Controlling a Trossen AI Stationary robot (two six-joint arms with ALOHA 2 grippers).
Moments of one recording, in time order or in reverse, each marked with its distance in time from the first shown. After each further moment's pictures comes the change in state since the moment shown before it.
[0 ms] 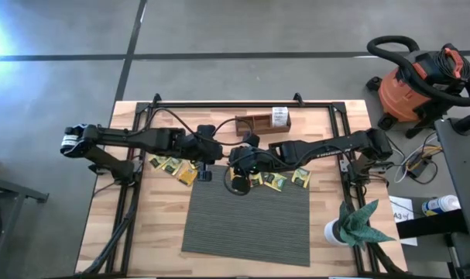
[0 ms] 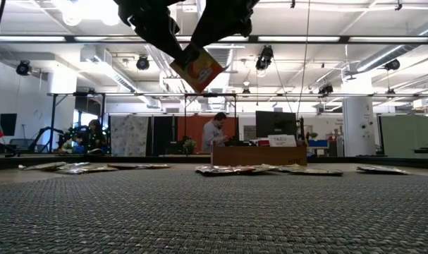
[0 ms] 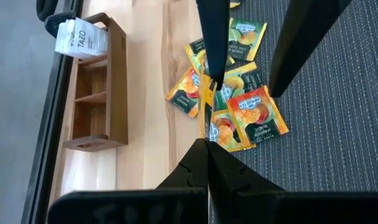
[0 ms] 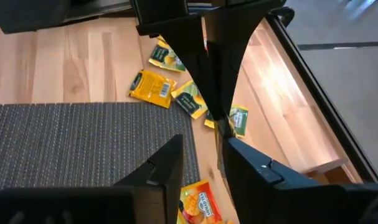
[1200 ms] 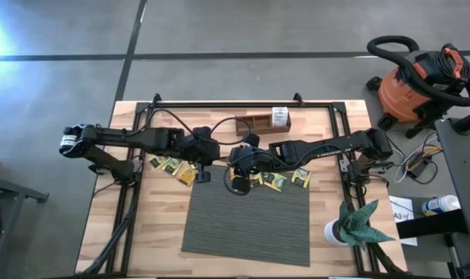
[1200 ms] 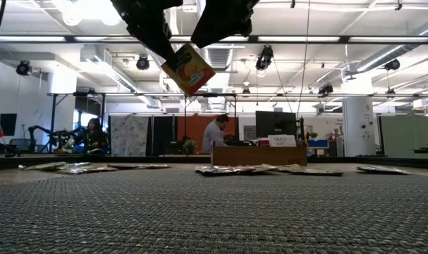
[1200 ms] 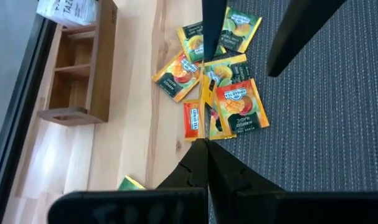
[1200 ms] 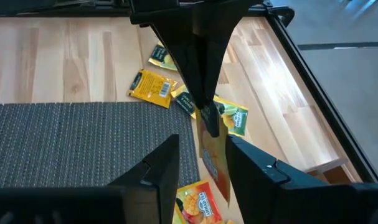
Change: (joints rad) left arm -0.001 -0.014 -0.001 -0.066 0.037 -0.154; right arm 0.000 -0.002 -0.001 -0.001 -0.001 -0.001
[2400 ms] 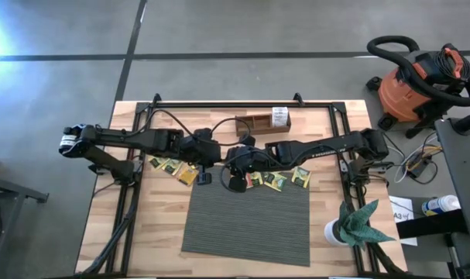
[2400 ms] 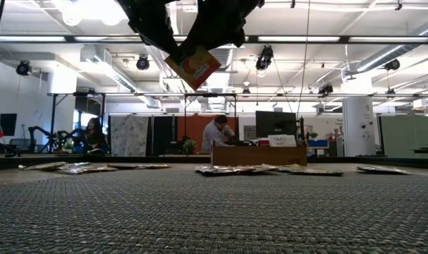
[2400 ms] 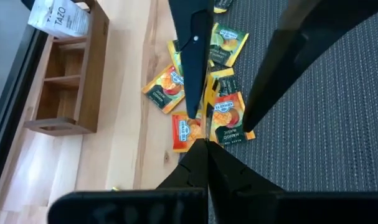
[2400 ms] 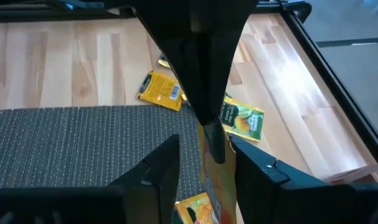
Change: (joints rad) left arm -0.017 -0.004 0.000 0.041 0.022 -0.028; right arm -0.022 0.034 -0.016 0.070 -0.062 0.010
